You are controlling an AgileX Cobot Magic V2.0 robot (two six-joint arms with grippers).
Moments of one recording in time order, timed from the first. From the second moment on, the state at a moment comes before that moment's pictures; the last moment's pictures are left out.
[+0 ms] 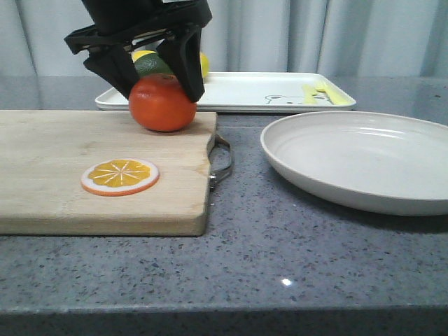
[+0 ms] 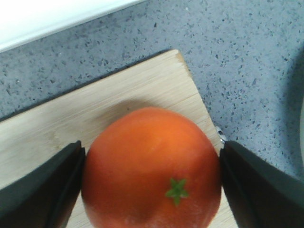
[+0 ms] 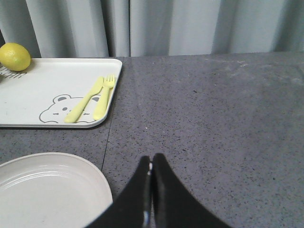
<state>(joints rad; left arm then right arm) -0.48 1.84 -1.61 -0.23 0.98 -0.02 0.01 0.51 -0.49 0.03 0.25 0.07</state>
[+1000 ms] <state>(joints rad) -0.82 1.97 -1.86 -0.32 0.99 0.01 0.01 0.51 -0.49 0.03 0.30 0.07</state>
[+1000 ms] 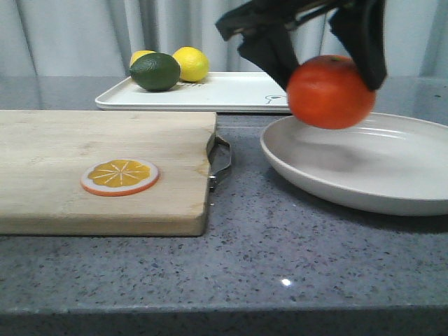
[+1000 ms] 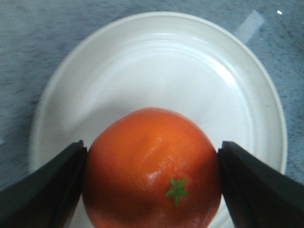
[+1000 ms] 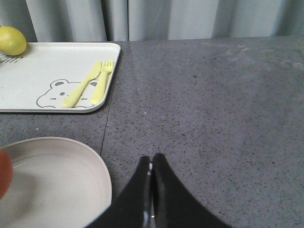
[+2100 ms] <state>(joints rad) -0.84 2.07 -1.90 -0.33 0.97 0.04 0.01 0.51 -0.49 0.03 0.30 0.07</state>
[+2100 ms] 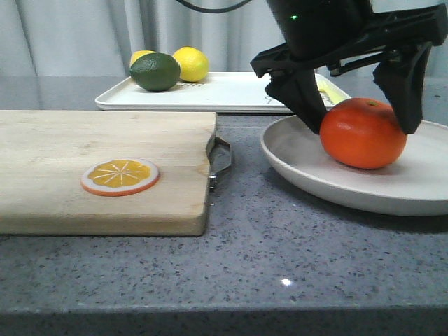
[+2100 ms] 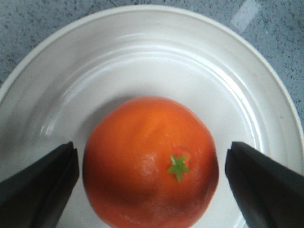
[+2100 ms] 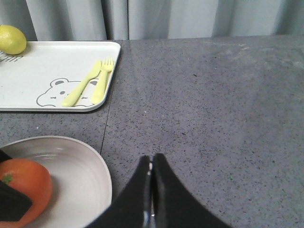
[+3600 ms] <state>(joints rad) -0.74 1.32 -1.26 -0.23 0.65 0.06 0.01 0.51 -0.49 0.03 0.41 0.07</state>
